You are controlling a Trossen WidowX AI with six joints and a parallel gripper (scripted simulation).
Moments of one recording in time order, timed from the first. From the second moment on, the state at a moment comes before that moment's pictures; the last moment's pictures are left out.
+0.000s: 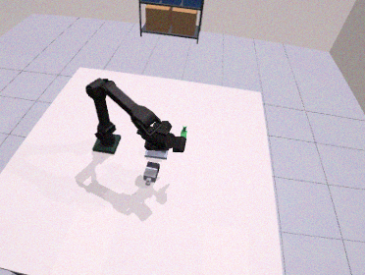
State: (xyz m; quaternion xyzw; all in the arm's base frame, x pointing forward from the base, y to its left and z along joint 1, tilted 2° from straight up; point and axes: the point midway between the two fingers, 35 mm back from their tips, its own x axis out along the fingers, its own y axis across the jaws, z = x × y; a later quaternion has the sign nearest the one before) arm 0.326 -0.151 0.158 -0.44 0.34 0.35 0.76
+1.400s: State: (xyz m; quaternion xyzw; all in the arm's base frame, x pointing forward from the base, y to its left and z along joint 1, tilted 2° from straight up) arm 0.295 0.047 0.105 -0.47 0.53 0.48 0.52
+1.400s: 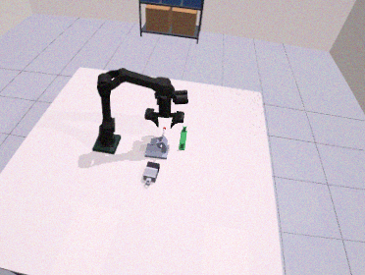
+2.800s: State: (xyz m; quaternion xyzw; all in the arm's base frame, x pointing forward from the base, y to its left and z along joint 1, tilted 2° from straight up) arm 0.292 0.048 0.051 -0.47 0.53 0.48 0.52
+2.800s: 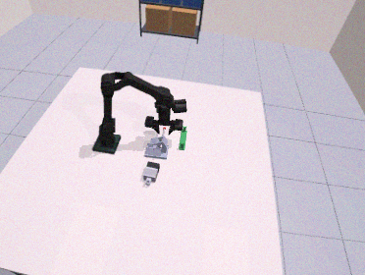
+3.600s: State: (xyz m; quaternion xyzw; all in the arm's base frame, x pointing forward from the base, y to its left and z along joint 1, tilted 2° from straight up) arm 0.292 0.049 0.053 -0.46 0.52 0.49 0.53
